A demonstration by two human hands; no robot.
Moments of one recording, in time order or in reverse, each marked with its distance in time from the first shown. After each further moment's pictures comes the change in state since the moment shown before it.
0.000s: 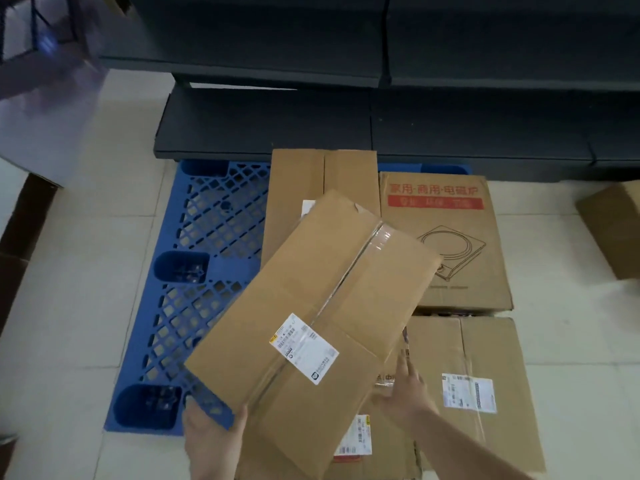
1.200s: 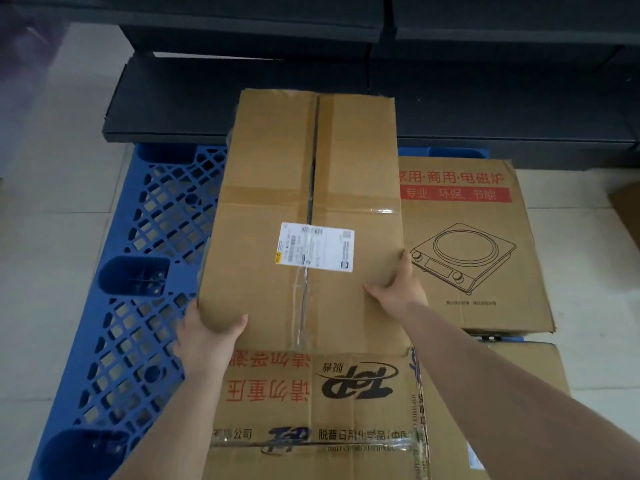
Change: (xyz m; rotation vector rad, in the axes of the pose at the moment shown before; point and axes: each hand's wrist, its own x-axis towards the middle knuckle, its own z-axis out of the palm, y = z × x) left_hand 0.146 0.145 0.112 -0.016 0.010 0.155; right_hand 0.192 -0.086 -0.103 0.442 0.282 -0.155
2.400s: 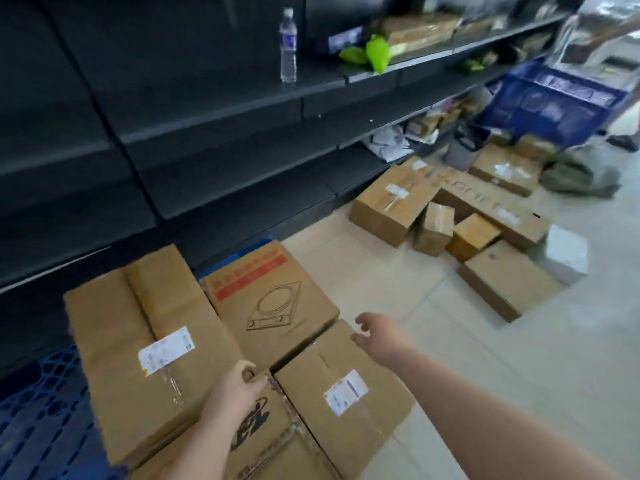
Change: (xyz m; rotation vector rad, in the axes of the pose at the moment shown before) left_hand -0.331 0.150 -0.058 0.525 -0.658 0.639; right_hand -0.345 0.120 -0.263 -0.062 0.281 0.109
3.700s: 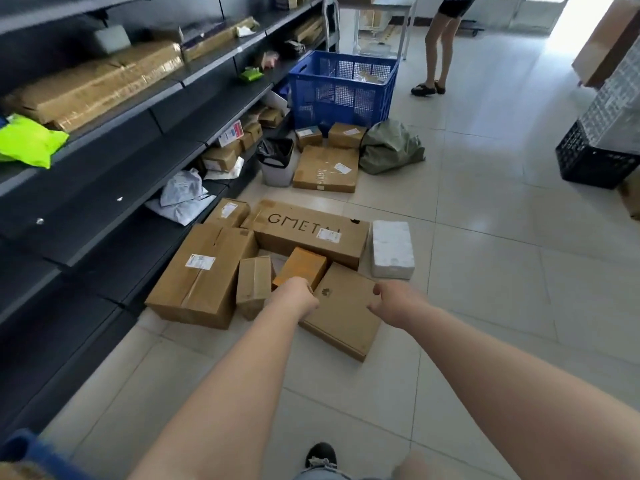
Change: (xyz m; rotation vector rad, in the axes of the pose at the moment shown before) left_hand -0.043 0.839 0.519 0.657 -0.269 0.615; right_hand 0.150 0.627 -0.533 -0.006 0.240 0.413
